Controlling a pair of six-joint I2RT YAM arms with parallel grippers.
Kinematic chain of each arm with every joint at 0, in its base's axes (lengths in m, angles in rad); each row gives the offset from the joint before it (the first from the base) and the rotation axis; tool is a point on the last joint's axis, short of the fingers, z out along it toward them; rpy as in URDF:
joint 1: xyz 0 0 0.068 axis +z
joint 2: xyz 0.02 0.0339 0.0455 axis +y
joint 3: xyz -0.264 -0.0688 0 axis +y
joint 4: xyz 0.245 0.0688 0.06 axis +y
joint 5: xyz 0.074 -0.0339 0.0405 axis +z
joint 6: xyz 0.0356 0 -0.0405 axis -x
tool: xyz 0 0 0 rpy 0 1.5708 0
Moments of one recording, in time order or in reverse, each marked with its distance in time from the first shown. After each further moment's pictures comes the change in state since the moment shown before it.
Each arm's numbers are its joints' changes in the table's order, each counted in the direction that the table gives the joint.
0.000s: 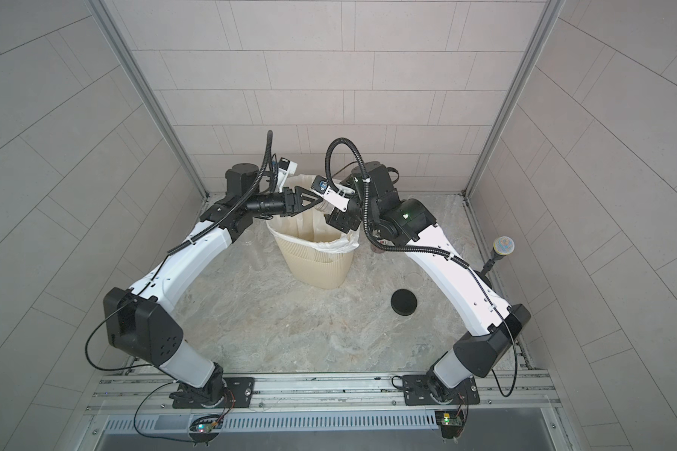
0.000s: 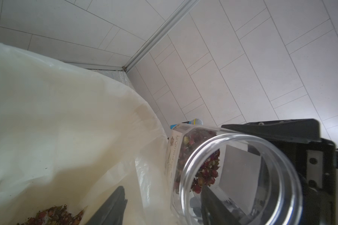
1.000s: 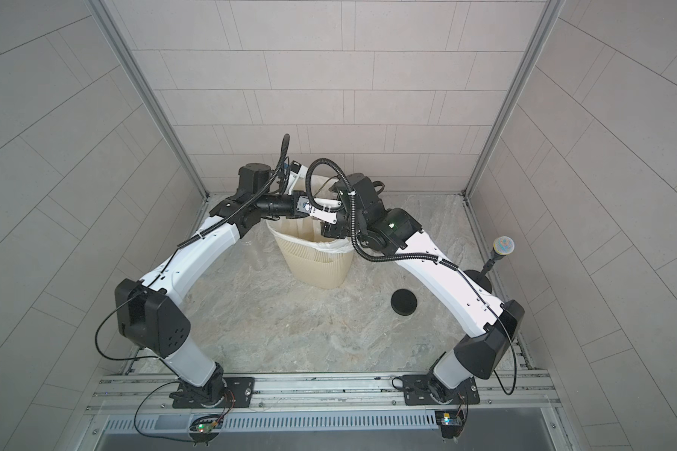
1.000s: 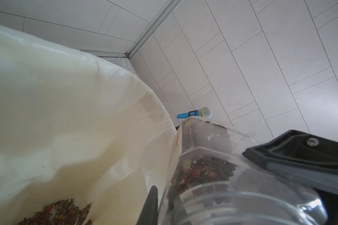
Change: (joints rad) left arm -0.026 0.055 -0.058 0.084 0.008 -0.074; right arm 0.085 -0.003 0.087 -0.086 -0.128 0.211
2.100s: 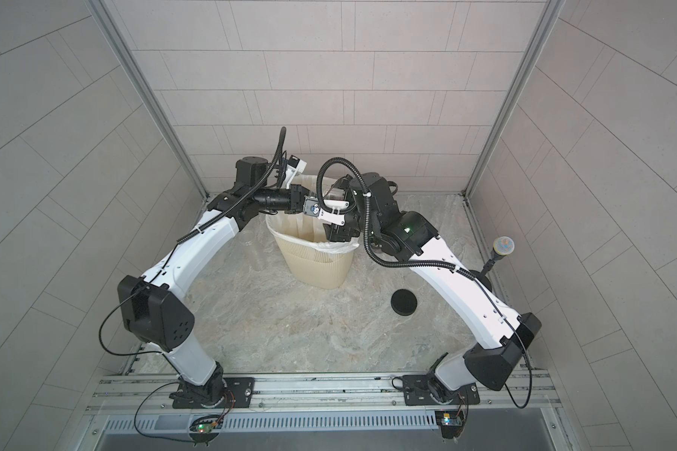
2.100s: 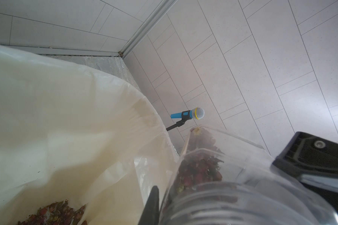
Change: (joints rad) left arm 0.031 0.048 -0.097 0.060 -0.047 0.004; right arm -0.027 -0.088 0.042 0.000 0.095 0.058
